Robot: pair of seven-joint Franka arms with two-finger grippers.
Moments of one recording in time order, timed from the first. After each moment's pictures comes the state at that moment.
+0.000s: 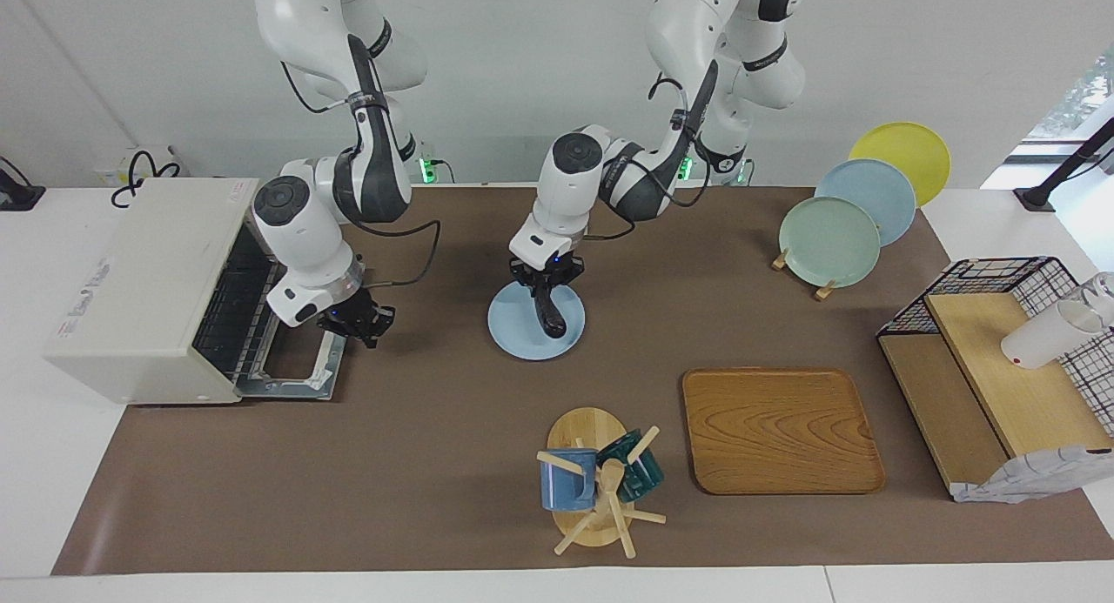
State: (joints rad) left arm -0.78 0.37 -0.04 -1.85 -0.16 2.34 -0.75; right arm 0.19 0.19 -0.03 -2.00 0.09 2.23 0.10
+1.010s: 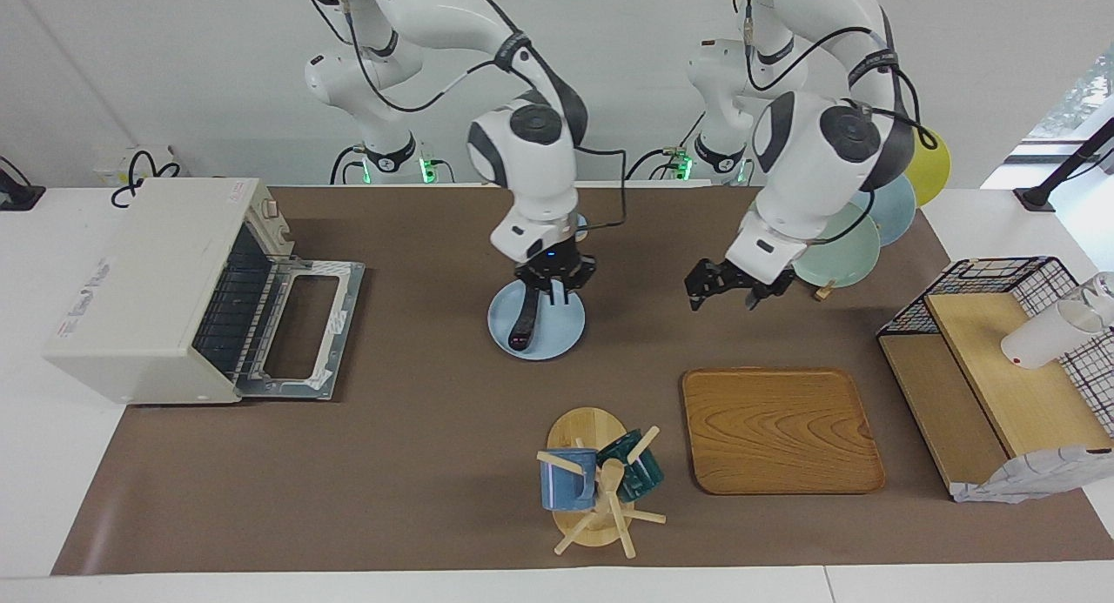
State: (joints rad) left arm -0.24 0.18 -0.01 -1.71 -0.15 1.93 -0.19; right arm 0.73 0.39 -0.01 -1.68 -0.05 2.22 0.76
